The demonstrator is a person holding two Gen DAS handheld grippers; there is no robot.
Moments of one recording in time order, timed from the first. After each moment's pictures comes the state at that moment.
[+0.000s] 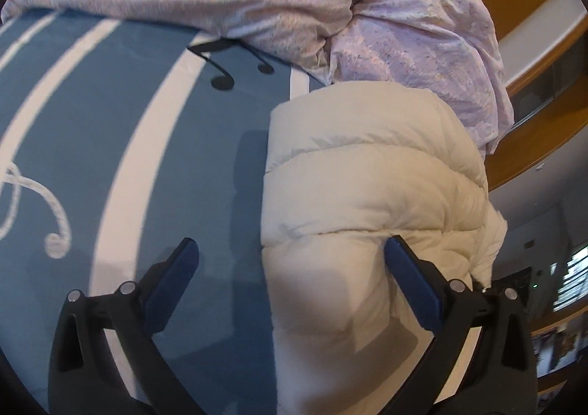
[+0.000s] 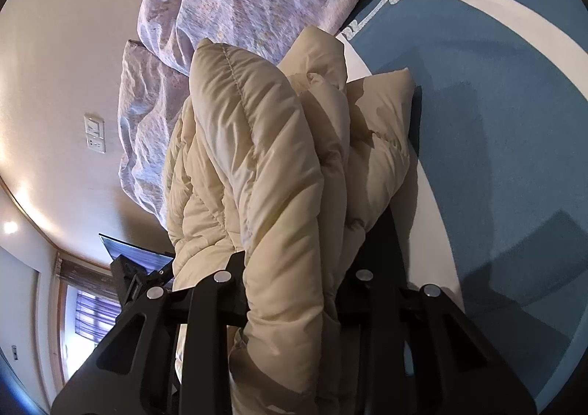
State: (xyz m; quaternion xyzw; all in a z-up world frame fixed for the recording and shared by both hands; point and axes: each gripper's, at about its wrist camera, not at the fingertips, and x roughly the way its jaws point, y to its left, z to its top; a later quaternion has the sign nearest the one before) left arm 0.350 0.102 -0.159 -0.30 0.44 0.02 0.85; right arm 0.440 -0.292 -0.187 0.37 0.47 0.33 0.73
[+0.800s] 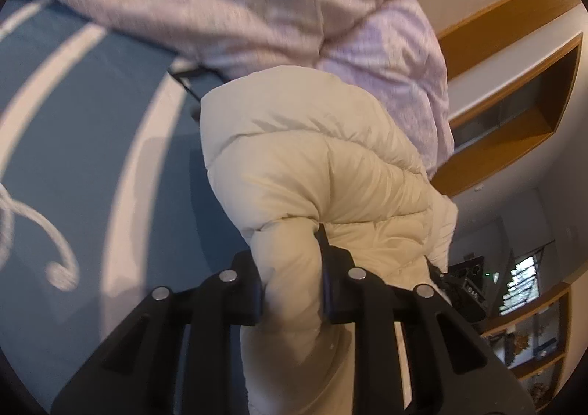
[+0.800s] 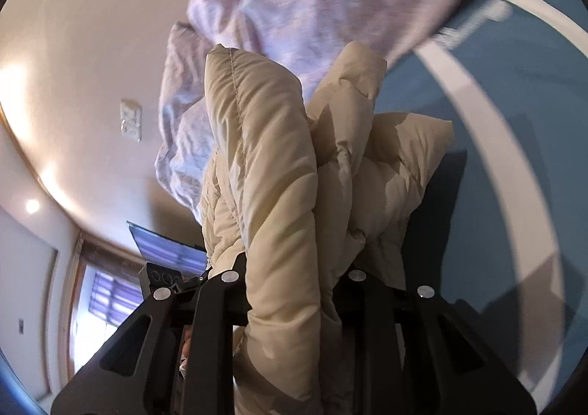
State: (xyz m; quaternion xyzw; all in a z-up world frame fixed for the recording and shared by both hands) left arm 0.331 0.151 -0.130 -0.37 0.36 -0.08 0.85; right arm 0.460 -0.232 -0.137 0.36 0.44 0.41 0.72
